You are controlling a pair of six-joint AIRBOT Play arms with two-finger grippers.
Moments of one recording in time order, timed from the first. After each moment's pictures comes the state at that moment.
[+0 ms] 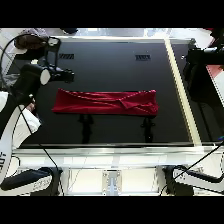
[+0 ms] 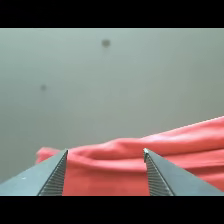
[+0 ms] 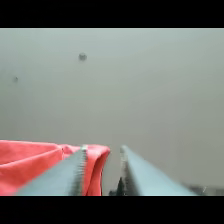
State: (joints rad) left arm -0.28 -1.31 1.37 1.79 -0.84 -1.61; right arm -0.21 -1.32 1.68 -1.30 1.16 1.35
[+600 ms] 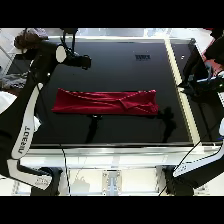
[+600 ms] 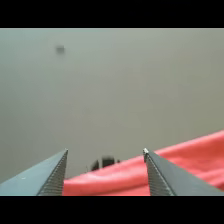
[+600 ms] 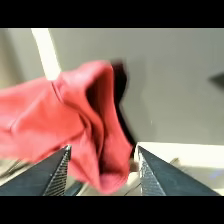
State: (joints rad) left arm -0.35 -1.61 1.84 1.63 -1.04 -1.61; right arm -0.54 -1.78 1.63 -0.82 1.50 1.29
